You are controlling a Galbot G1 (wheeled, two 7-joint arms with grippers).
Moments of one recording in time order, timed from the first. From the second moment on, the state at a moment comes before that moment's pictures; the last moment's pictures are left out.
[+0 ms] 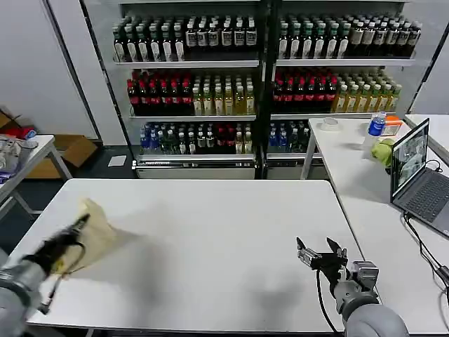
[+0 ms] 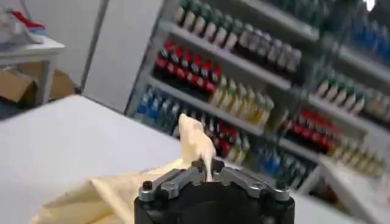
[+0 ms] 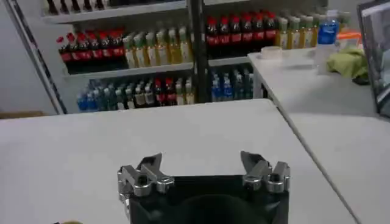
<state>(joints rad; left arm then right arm) 1.49 -0.92 -0.86 -2.08 -1.18 0.49 -0.17 -1.42 1.07 0.48 2.25 0.69 -0.58 0.38</state>
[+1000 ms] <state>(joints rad) 1.22 -1.34 -0.05 -1.97 -0.64 0.37 -0.46 -1.53 1.11 0.56 2.30 0.65 -0.58 0.38</state>
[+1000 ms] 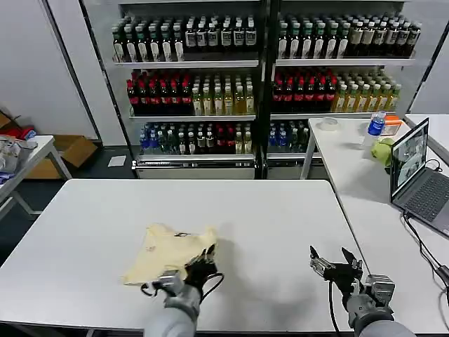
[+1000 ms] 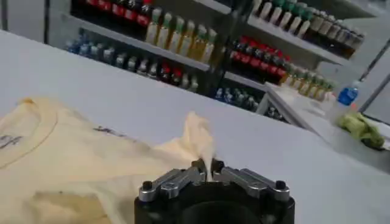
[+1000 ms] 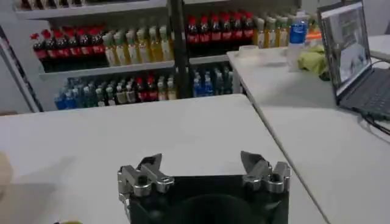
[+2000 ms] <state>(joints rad) 1.32 -1.25 -0.28 -2.16 -0.89 0.40 -0.26 -1.37 1.13 0.43 2.21 0.65 -0.54 0.36</state>
